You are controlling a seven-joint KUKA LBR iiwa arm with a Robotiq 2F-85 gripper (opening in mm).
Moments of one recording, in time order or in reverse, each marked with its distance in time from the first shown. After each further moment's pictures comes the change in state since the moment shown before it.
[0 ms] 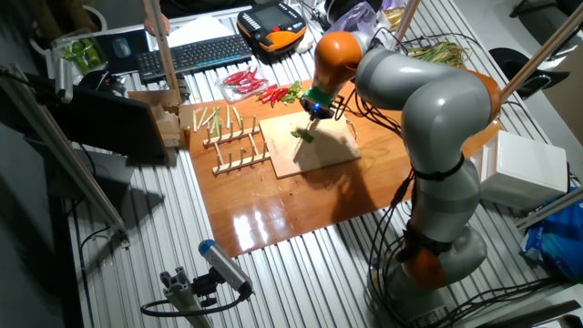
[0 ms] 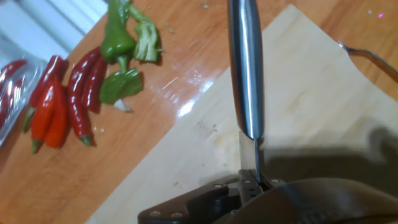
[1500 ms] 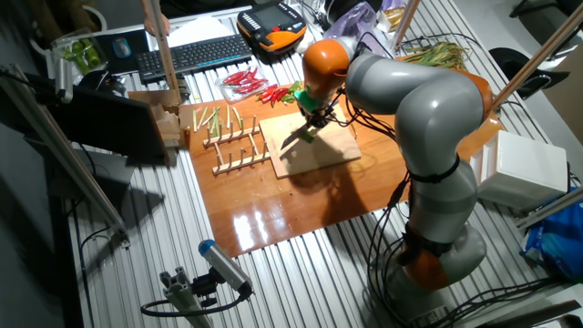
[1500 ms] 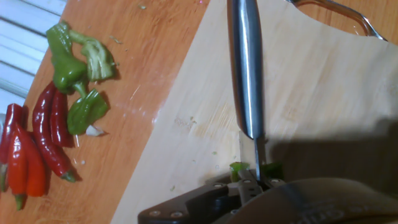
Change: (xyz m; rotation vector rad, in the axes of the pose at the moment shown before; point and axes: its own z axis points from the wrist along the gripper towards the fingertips) arm 0.019 -0.002 0.006 0.051 -0.019 0.279
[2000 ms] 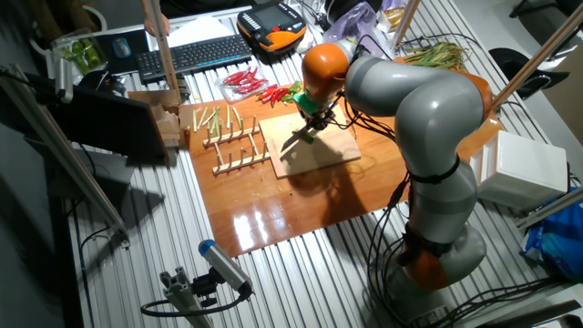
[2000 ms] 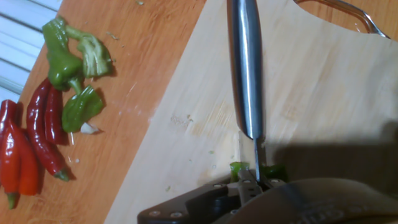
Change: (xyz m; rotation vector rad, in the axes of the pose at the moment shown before) arm 0.003 -0.003 0.012 -0.017 -0.027 -0.005
